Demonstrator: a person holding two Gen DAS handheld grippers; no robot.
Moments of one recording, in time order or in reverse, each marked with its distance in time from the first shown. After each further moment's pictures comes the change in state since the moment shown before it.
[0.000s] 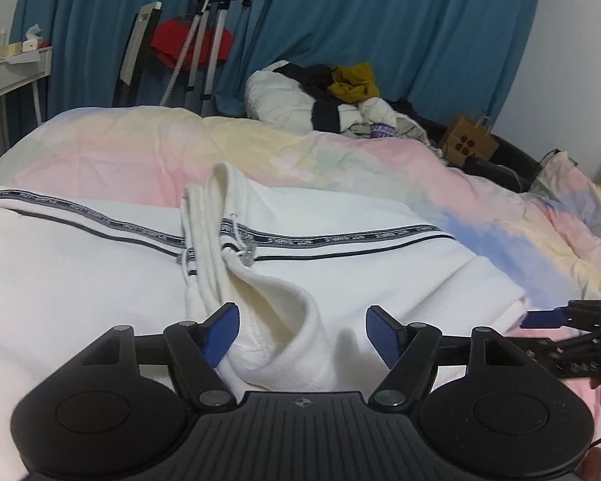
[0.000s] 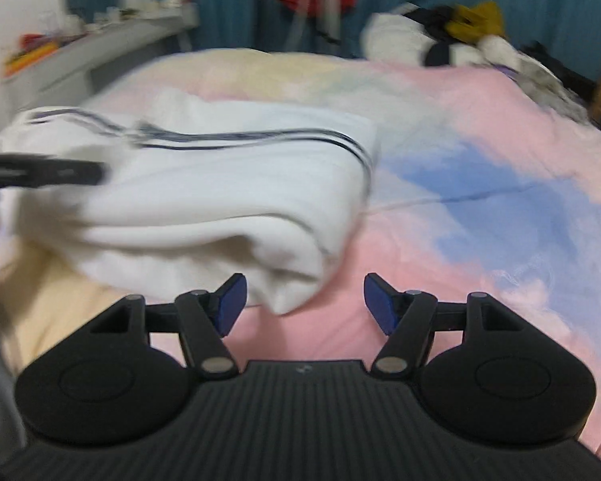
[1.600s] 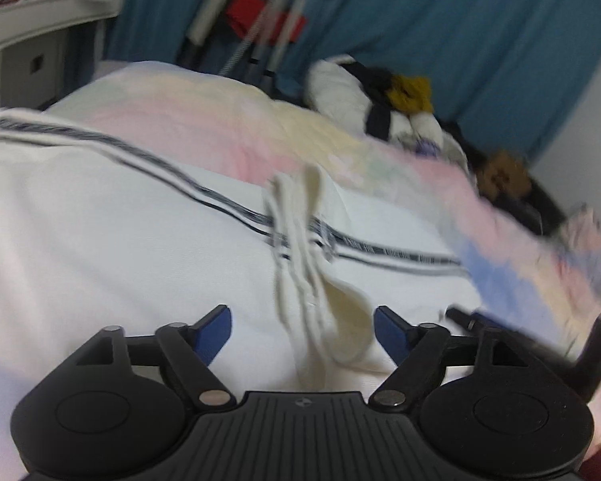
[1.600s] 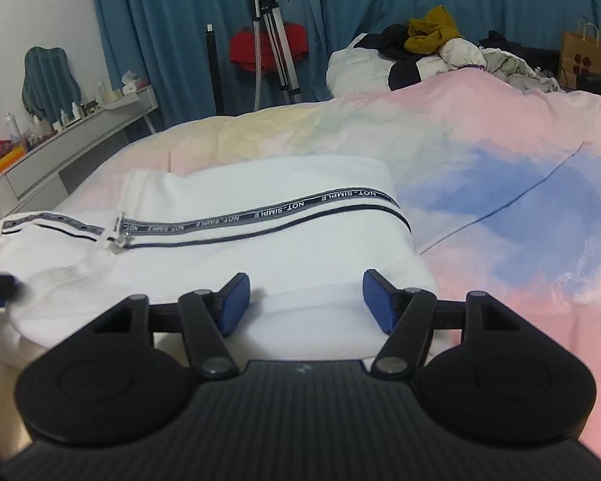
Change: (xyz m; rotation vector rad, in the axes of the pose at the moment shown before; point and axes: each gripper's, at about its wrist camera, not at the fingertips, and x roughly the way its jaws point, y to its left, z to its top) left arm -0.071 0.060 0.002 -0.362 0.109 0.055; right arm 0.033 0.012 0.014 0.178 -0.194 0.025
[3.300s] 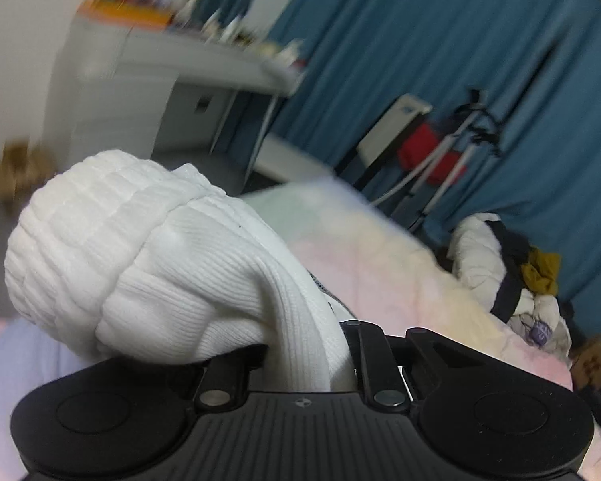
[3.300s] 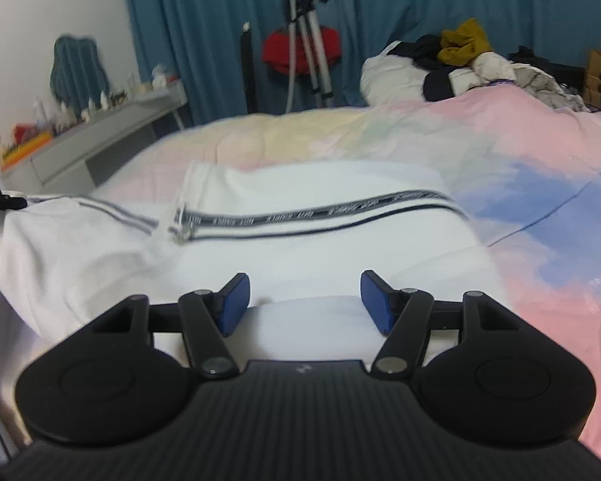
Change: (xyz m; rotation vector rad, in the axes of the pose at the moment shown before) left arm -0.031 0.051 0.087 -0.246 -0.422 0.261; right arm -0.025 0.038 -0.004 -0.013 -0.027 0.047
